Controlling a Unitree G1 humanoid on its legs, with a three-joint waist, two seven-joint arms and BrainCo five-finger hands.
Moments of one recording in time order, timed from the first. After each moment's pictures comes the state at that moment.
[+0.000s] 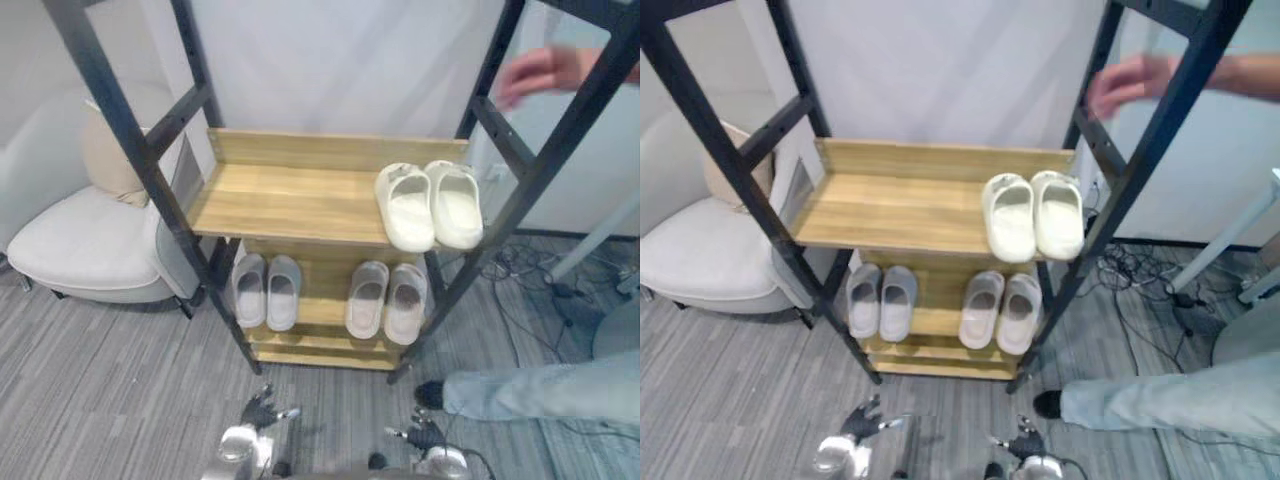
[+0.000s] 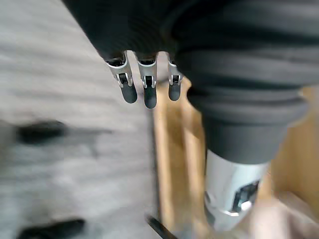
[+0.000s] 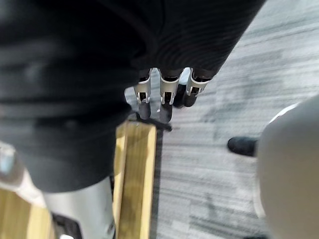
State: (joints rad) left arm 0.05 0.12 -0.13 1.02 -0.07 -0.07 0.12; right arm 0.08 -0.08 0.08 0.98 0.12 -0.09 -0.14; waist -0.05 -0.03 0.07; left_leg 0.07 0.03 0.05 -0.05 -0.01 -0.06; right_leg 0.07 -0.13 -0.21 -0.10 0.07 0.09
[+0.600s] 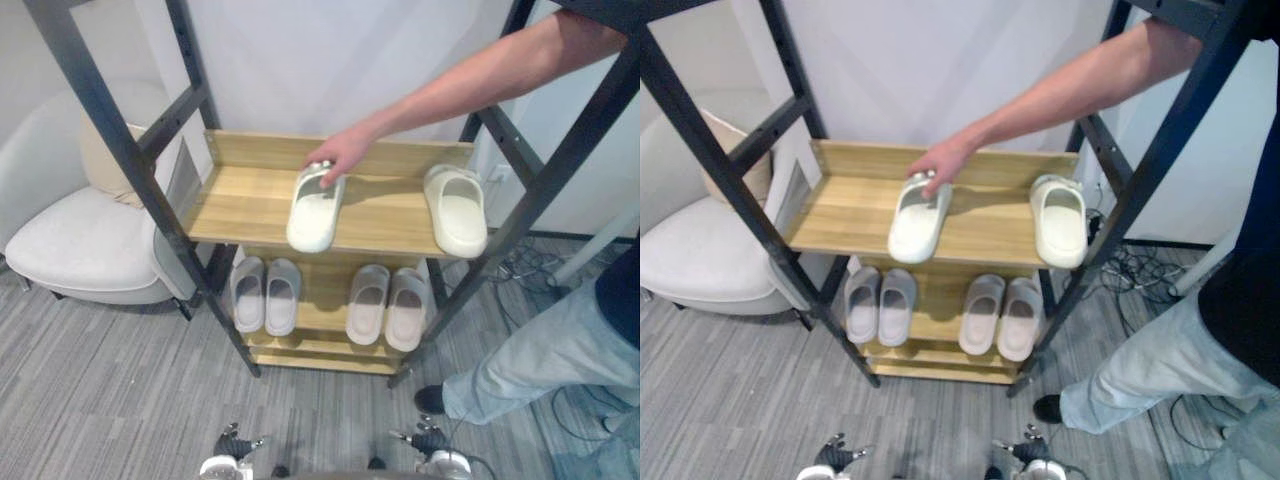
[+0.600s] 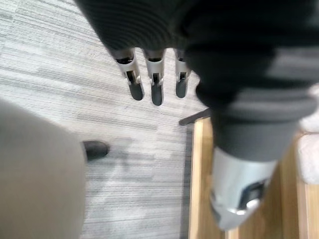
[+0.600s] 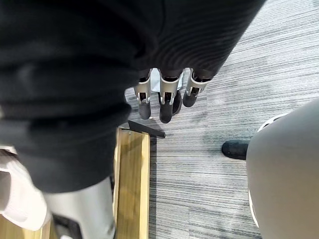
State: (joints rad) left arm 0.07 0.09 0.02 1.06 -0.02 -0.05 0.16; right arm 0.06 -0.08 0.04 1.04 0.12 -0.10 -0.14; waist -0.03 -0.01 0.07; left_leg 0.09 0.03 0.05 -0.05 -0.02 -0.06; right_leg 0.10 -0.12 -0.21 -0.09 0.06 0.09
